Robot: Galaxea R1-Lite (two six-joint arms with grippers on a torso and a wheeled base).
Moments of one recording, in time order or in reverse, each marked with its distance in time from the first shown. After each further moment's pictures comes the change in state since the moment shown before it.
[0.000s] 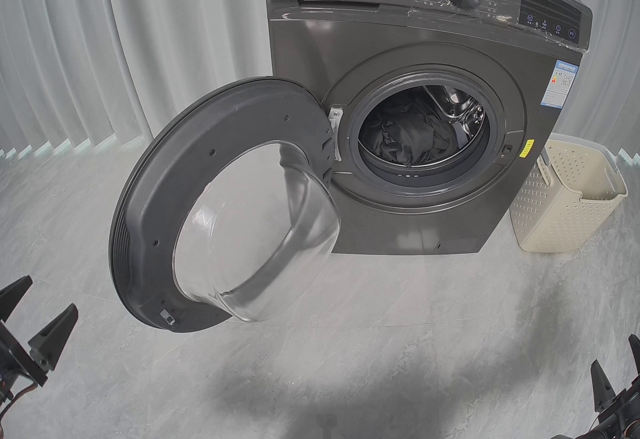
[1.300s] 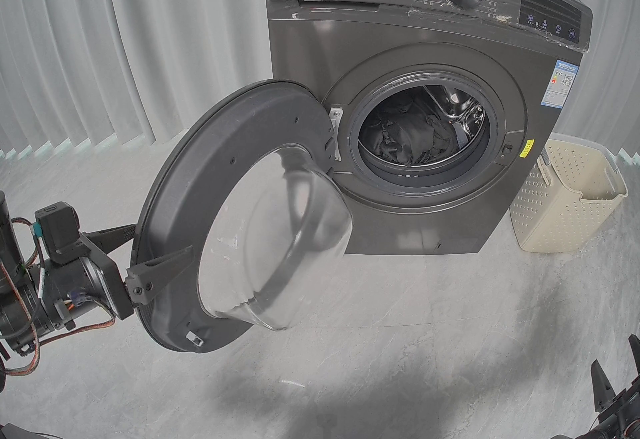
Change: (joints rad) left arm -0.226 0.632 -0.114 -0.443 -0.128 -0.084; right arm 0.000 0.000 0.000 0.000 0.000 0.000
